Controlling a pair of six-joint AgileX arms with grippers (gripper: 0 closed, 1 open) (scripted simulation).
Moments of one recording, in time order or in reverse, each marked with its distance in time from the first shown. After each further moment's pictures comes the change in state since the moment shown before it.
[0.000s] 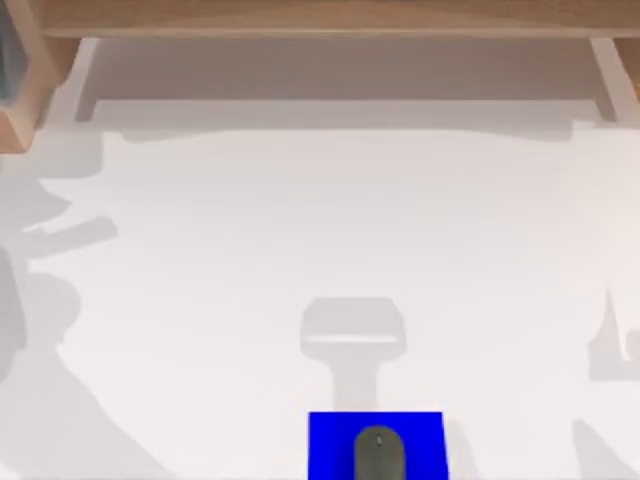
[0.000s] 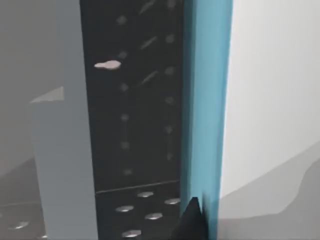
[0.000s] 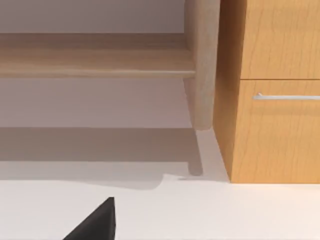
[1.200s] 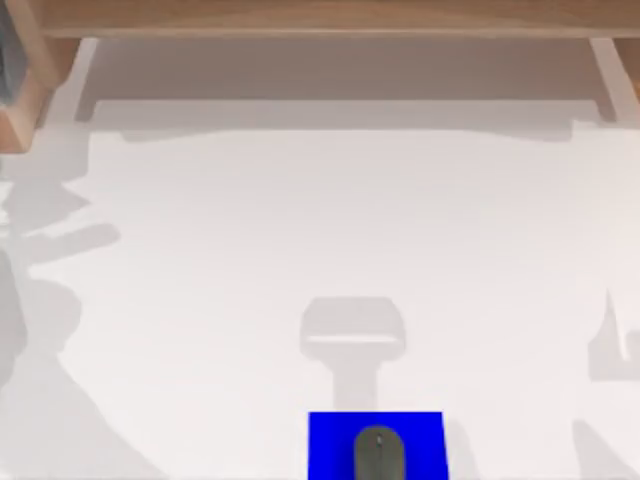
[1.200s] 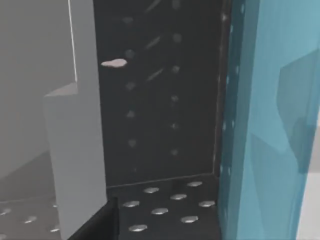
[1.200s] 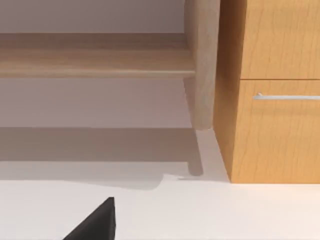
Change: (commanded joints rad) left arm 0.015 -0.027 -0.026 0.010 0.009 0.004; right arm 0.000 0.000 0.000 0.000 0.000 0.000
